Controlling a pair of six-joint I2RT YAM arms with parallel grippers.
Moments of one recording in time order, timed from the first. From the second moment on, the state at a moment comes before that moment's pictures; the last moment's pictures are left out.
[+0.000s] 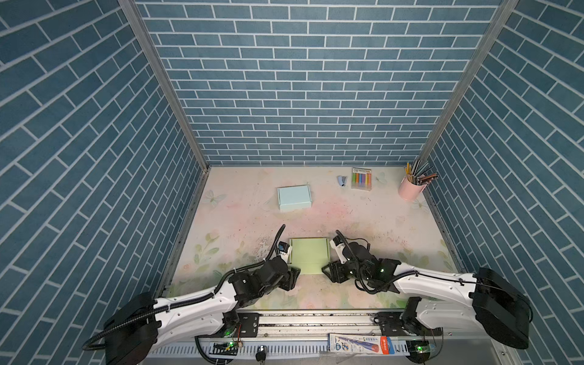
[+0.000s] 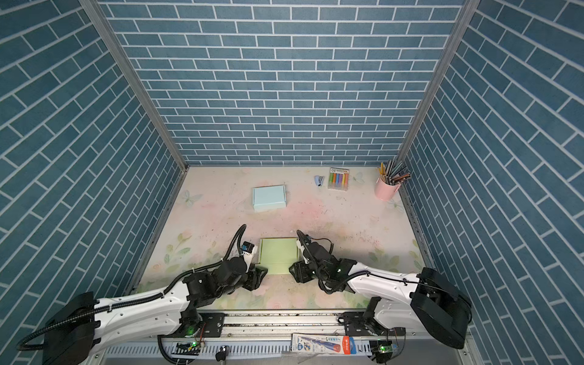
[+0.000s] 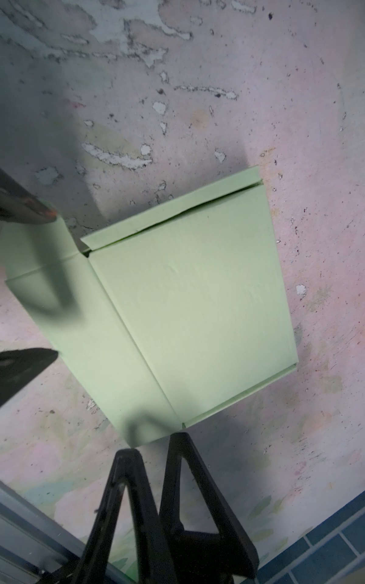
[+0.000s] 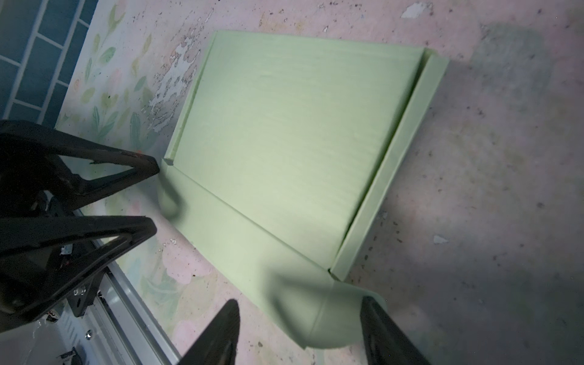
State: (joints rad) left arm -1.04 0.94 0.28 -0.09 -0.19 -0.63; right arm 1.03 1.21 0.46 -0.06 -0.09 0.63
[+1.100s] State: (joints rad) left arm -1.06 0.99 0.22 0.06 -0.14 -0.69; right arm 1.06 1.27 0.45 0.03 -0.09 0.68
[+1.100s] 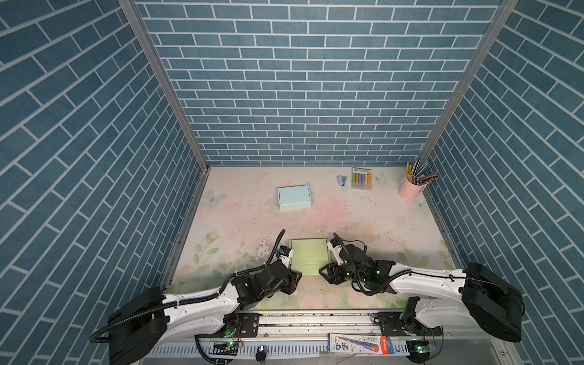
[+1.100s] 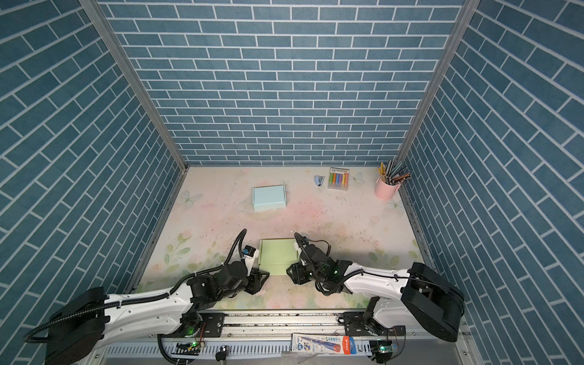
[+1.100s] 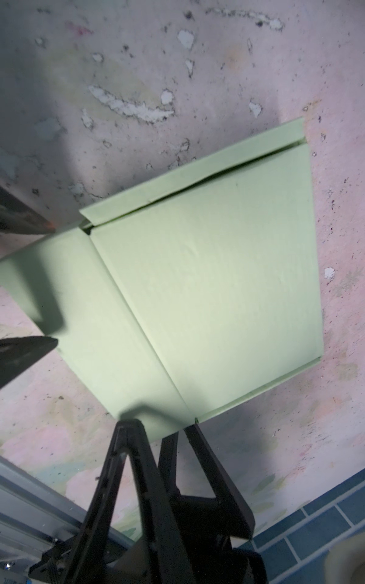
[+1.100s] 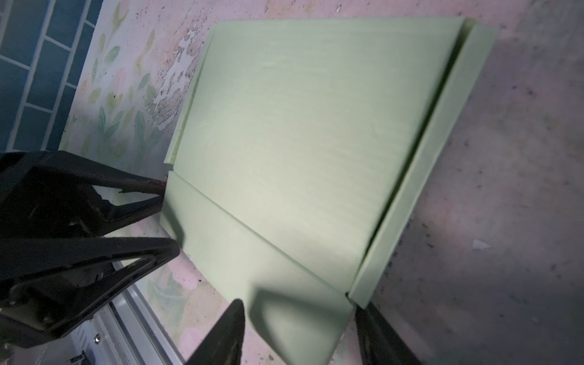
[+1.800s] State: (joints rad) left arm -1.03 1.04 0.22 0.10 -0.16 -0.65; right arm 1.06 1.29 0.45 0.03 -0.04 0.68
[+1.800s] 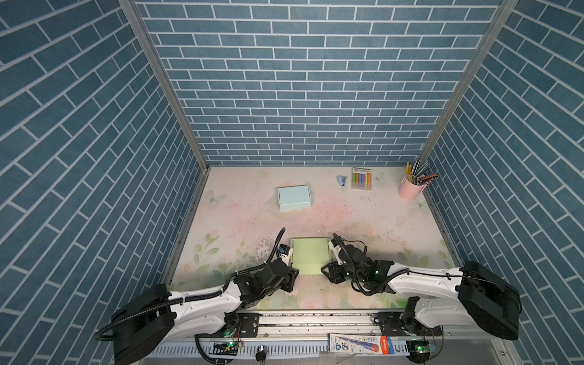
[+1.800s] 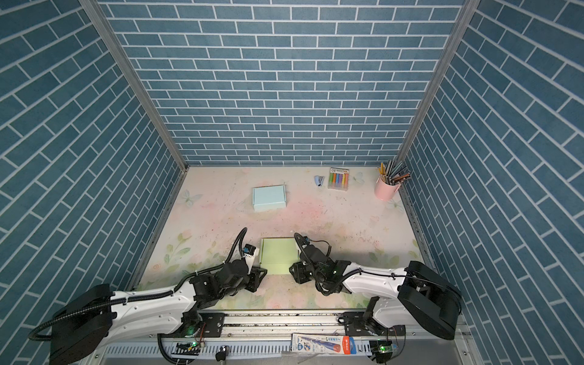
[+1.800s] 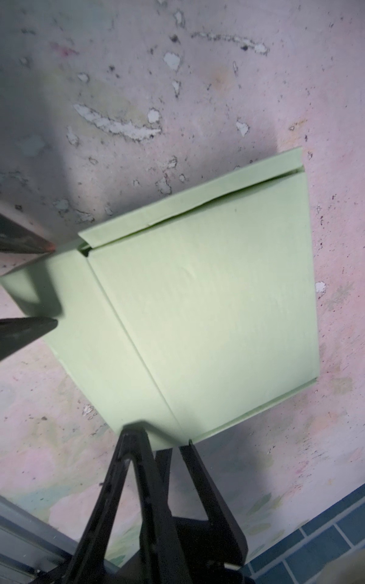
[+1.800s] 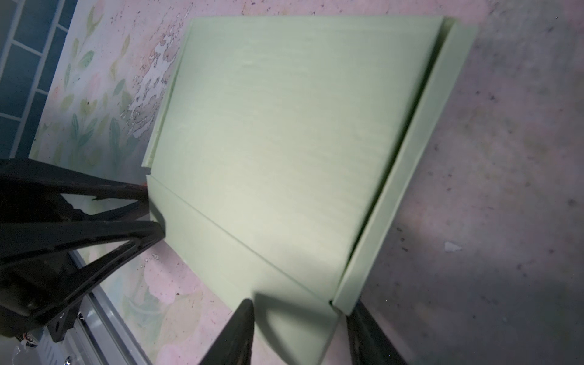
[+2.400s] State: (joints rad) left arm -0.99 1.07 0.22 0.11 -0.16 -0.63; right arm 1.04 1.28 0.45 0.05 -0.05 0.68
